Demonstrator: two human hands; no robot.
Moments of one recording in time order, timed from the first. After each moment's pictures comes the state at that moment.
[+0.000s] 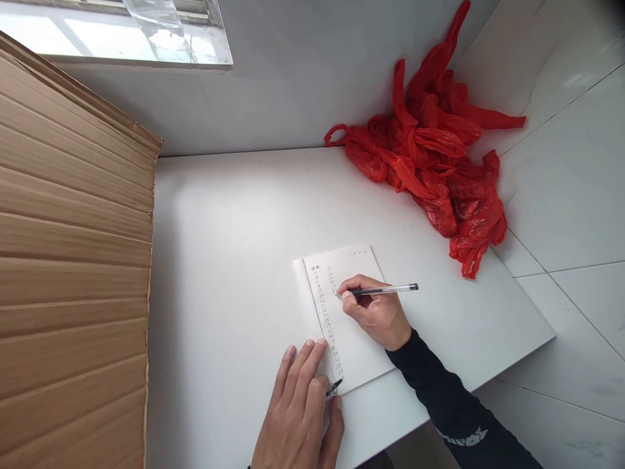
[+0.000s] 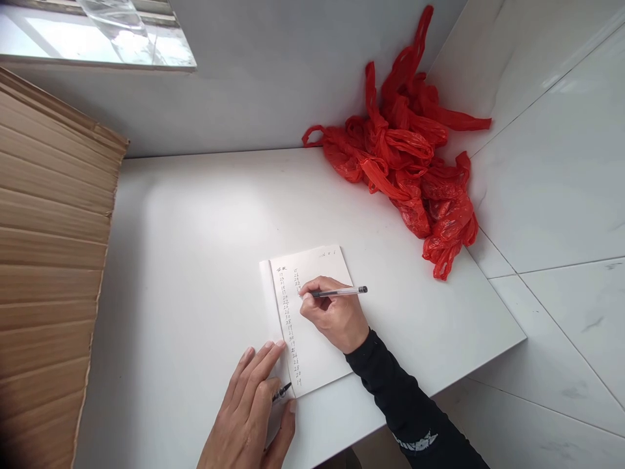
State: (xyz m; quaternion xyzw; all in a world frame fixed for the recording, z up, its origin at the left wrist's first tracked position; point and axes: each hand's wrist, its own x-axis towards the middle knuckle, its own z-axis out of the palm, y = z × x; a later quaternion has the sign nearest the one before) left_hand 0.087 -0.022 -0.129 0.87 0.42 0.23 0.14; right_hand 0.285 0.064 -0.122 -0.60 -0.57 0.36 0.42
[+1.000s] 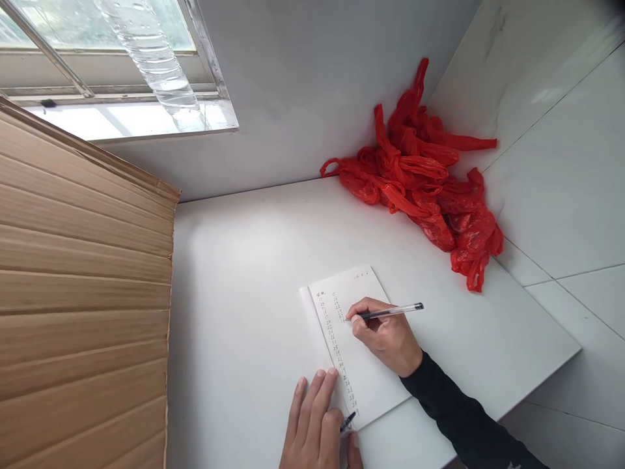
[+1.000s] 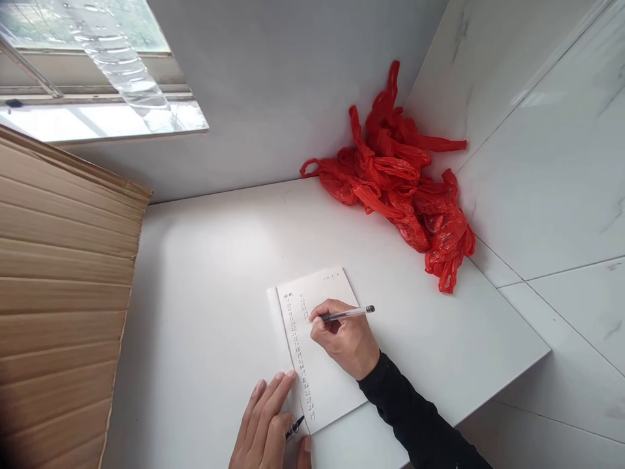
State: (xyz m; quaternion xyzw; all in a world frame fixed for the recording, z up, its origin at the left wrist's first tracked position) left_hand 0.088 -0.022 -0.159 0.85 0.43 0.31 0.06; right_hand 0.282 0.063 -0.120 -0.61 -0.54 0.39 0.44
